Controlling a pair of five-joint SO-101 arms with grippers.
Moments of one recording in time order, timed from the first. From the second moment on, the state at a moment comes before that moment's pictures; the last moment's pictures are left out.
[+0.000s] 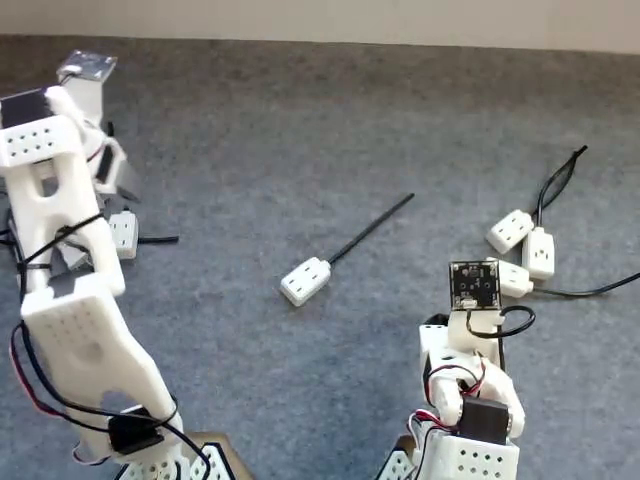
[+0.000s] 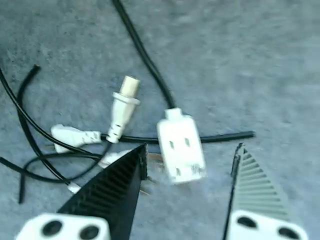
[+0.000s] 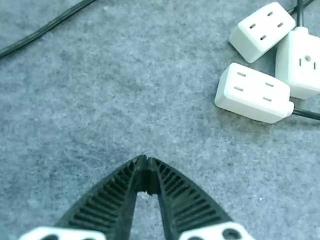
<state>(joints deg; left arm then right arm) -26.7 35.8 -44.7 95.4 -26.6 6.3 -104.4 95.0 64.7 13.8</state>
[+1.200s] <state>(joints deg) -32.5 66.7 -70.1 95.4 -39.7 6.3 -104.4 95.0 64.7 13.8</state>
